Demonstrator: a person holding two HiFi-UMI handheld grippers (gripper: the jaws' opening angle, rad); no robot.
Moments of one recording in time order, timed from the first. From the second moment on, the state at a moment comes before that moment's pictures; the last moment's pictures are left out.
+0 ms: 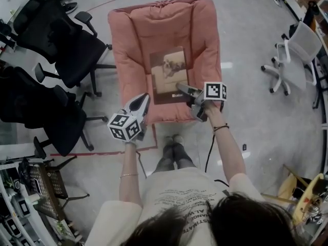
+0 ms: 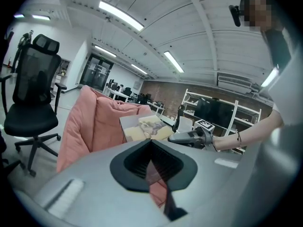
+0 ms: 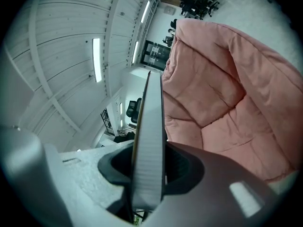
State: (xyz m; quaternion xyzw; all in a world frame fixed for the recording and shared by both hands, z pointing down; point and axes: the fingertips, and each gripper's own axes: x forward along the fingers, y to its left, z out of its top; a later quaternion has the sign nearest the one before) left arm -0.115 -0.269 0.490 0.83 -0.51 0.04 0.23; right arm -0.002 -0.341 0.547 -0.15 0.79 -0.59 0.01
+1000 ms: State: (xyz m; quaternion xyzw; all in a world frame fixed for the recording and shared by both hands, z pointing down) left arm -0.143 -0.321 0.618 0.81 -0.51 0.05 0.29; right arm -0.047 -0.383 0.687 -0.17 0.77 -0.62 -0.06
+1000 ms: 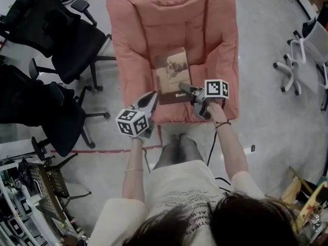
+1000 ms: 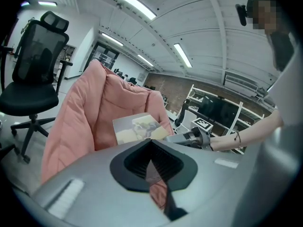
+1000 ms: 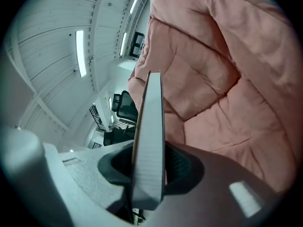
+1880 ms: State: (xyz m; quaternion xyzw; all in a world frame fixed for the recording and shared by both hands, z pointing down) left arm -0.158 -0.325 0.706 0.80 -0.50 0.07 0.33; right arm -0.085 -0.389 0.807 -0.19 0.74 -0.63 -0.14
